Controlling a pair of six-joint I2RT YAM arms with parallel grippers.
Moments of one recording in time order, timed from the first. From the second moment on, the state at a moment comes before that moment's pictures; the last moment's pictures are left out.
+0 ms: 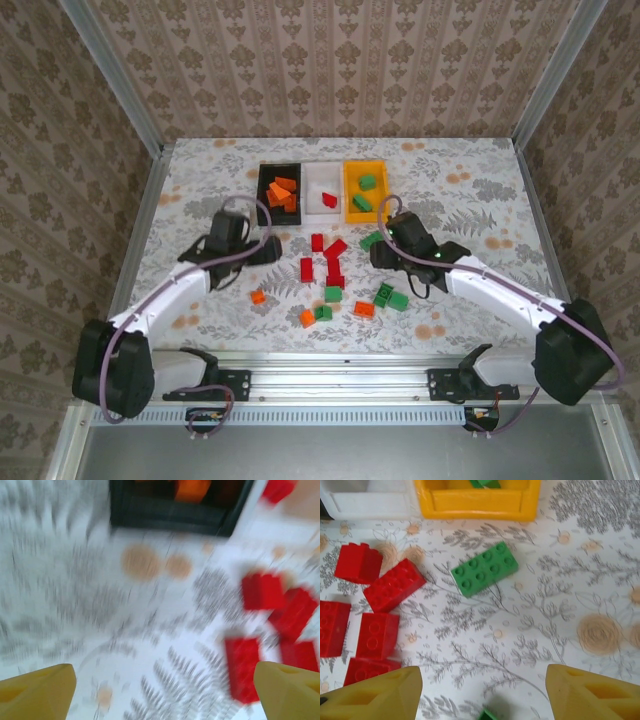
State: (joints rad) left arm -0.40 1.18 0.65 -0.35 0.06 -0.44; right arm 0.58 1.26 0.81 -0.47 0.18 0.48
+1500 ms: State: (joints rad) left arm -0.44 1.09 0.52 -0.27 0.08 -0.53; right arm 0.57 1.95 1.18 -0.38 0.42 0.80
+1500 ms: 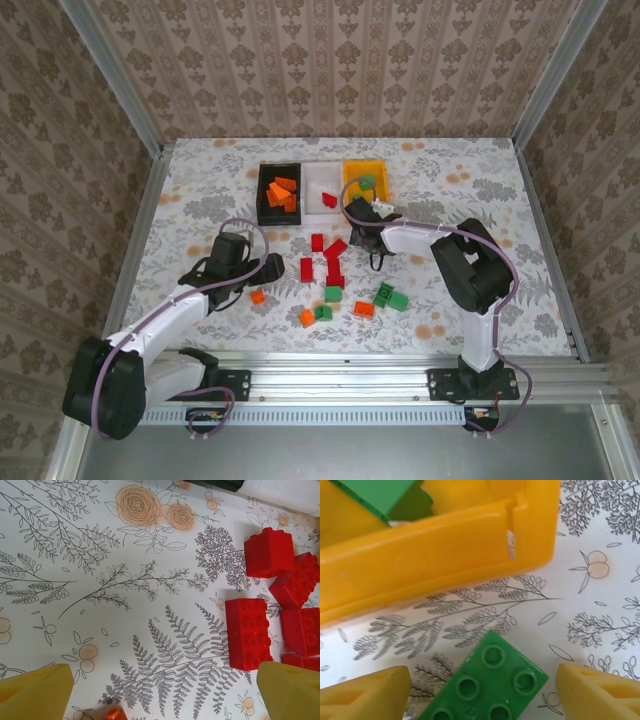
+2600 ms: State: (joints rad) left arm -0.48 1.08 0.57 -0.27 0.08 -0.53; right arm 0.47 1.77 0.98 -0.28 0.32 0.53
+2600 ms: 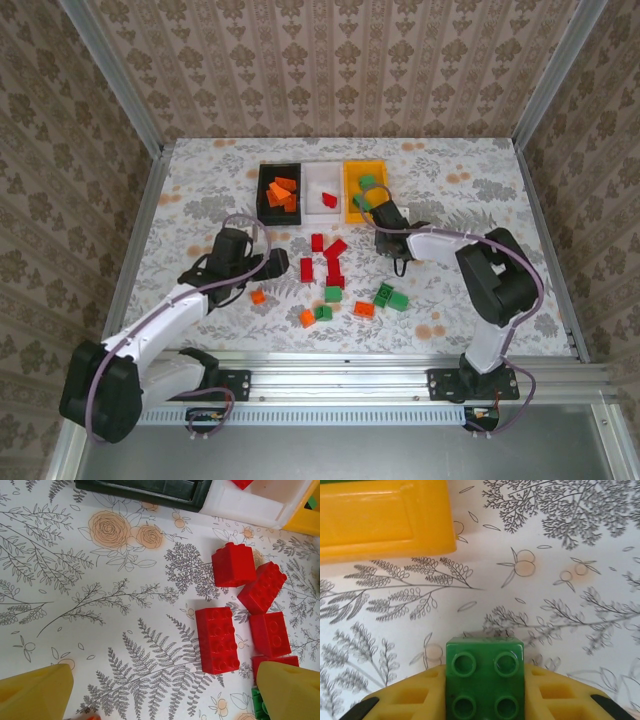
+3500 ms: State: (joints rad) left arm -0.36 1.18 0.57 -0.26 0.13 -0.61; right arm 0.41 2.25 1.82 -0.55 0.27 0.26
